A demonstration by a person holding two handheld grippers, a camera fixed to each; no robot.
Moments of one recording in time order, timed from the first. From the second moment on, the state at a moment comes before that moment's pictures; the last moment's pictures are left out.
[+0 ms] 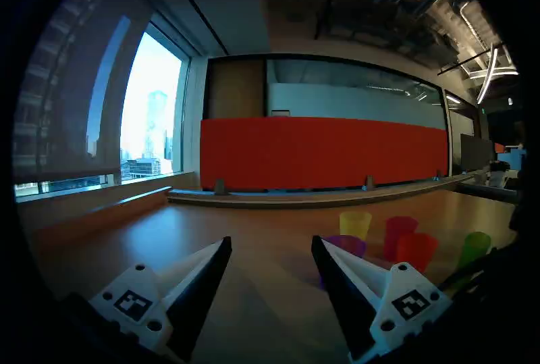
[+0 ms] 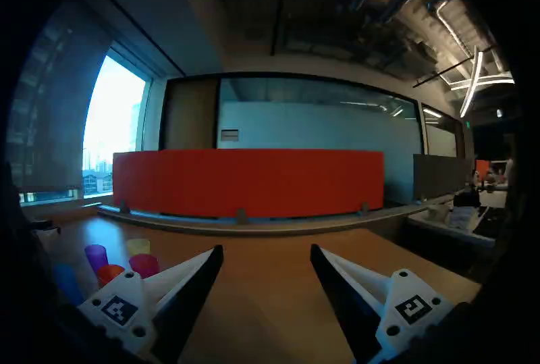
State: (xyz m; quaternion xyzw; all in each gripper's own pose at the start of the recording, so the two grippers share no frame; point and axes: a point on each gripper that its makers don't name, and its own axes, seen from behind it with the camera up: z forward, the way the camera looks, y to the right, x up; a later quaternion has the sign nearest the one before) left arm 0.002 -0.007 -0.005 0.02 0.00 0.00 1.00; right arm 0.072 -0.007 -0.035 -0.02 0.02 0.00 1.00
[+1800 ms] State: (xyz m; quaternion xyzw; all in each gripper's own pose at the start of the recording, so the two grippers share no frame) left arm 0.000 -0.005 -0.004 0.01 0.00 0.00 1.00; right arm 0.057 -0.006 -0.024 0.01 0.05 0.00 1.00
